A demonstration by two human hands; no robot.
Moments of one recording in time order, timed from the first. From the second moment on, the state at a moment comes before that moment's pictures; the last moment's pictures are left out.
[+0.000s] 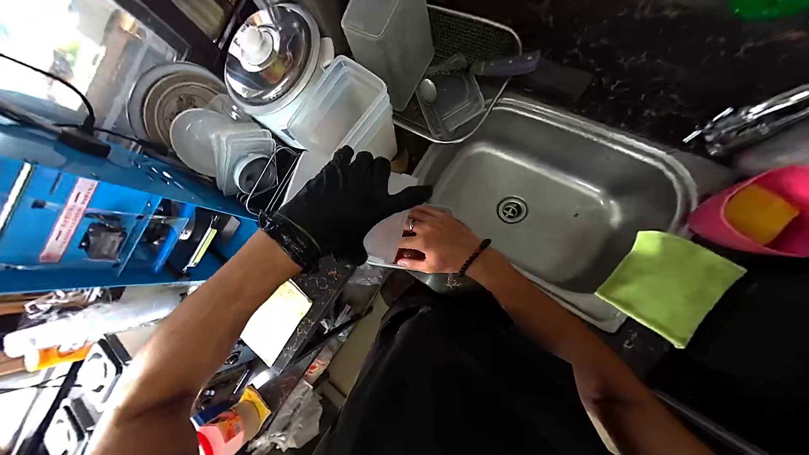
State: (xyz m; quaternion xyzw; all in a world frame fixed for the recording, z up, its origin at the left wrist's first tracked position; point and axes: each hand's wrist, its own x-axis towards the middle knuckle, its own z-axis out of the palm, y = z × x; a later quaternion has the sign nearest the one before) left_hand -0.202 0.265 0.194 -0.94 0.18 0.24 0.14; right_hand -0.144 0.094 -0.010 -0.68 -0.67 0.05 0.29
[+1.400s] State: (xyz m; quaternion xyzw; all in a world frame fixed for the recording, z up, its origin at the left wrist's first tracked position) left_hand -0.448 0.211 -0.101 -0.74 -0.41 -0.20 -0.49; right_hand -0.158 0.040 -0.065 -0.72 -0.39 0.20 0.54
